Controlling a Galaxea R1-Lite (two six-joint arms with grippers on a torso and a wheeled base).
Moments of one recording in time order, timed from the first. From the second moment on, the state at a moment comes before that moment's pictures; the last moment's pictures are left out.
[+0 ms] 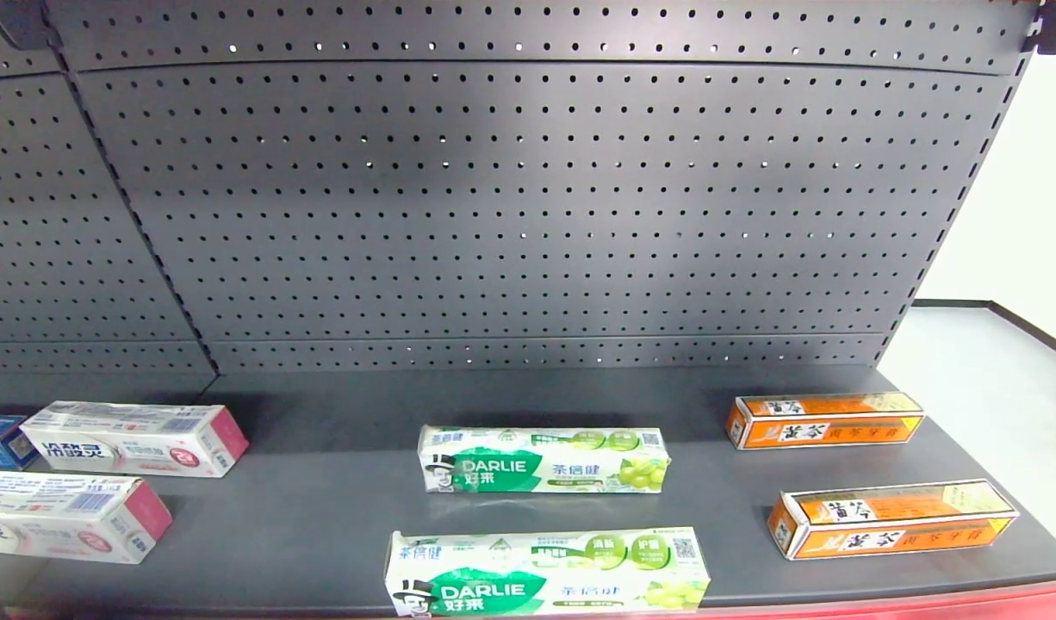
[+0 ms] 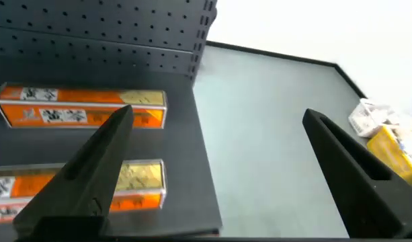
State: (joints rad) left arm -0.02 0.44 -0.30 0.00 0.01 0.23; right arm 0.08 0.76 -0.44 -0.28 -0.29 -0.23
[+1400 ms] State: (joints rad) left arm -0.06 0.09 -0.22 0.12 -0.08 0.09; right arm 0.01 0.05 -0.01 -0.05 -0.03 -0.08
